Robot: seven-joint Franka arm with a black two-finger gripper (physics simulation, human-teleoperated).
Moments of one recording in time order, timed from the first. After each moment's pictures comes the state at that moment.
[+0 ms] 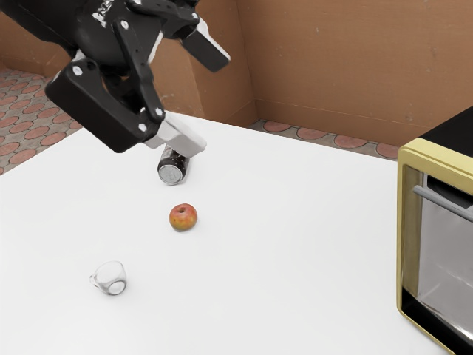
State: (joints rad) arm -0.84 -0.31 0.18 -1.31 0.06 1.59 0.59
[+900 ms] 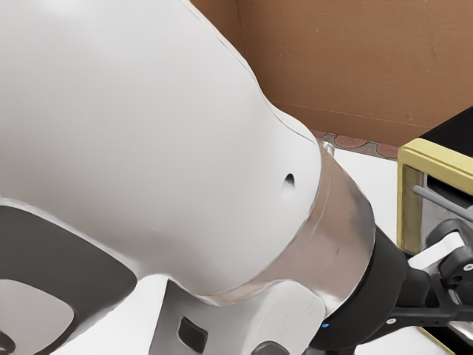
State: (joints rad) arm -0.83 -0.21 -0.07 -1.64 0.15 1.93 1.52
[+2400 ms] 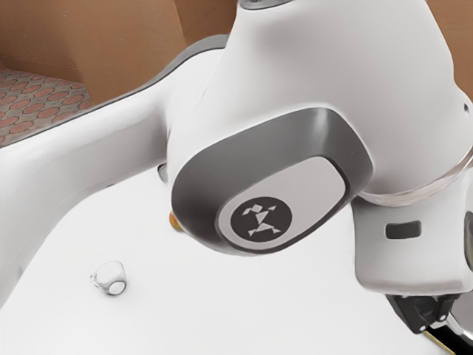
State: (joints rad) arm -0.82 0.10 0.08 -1.37 0.02 1.92 1.37
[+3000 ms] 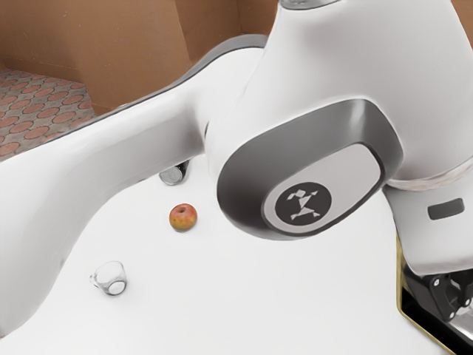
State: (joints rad) arm -0.79 0.18 0.09 -1.29 0.01 1.91 1.19
